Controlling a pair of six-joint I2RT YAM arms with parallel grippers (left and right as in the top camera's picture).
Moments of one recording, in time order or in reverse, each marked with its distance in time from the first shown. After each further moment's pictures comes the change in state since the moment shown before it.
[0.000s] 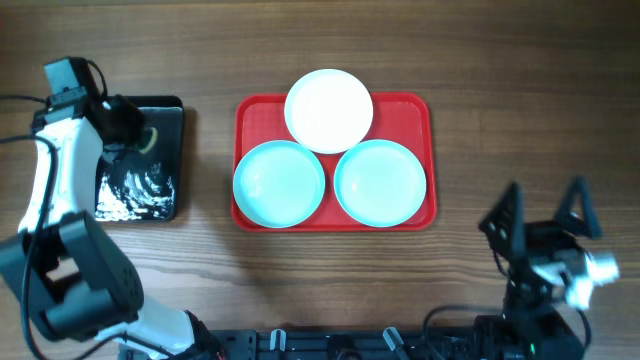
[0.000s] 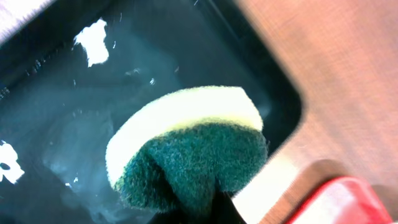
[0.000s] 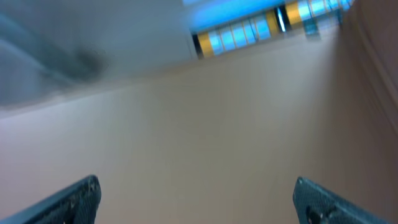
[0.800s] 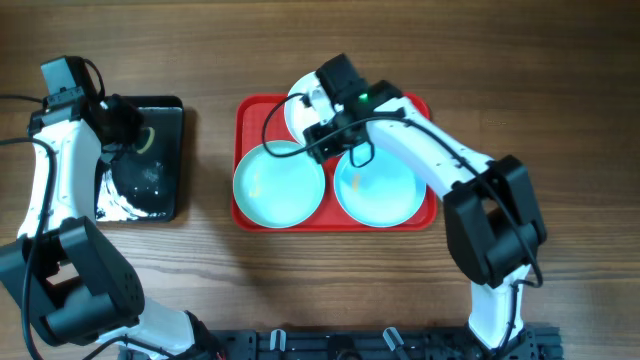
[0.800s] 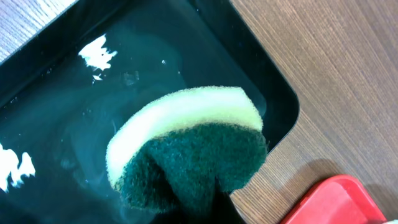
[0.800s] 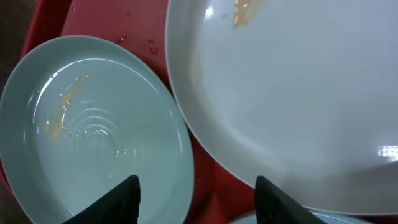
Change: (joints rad) left arm 0.001 -0.012 0.001 -0.019 -0.014 0.000; right arm 0.549 2.048 1.563 -1.495 -0.272 -0.189
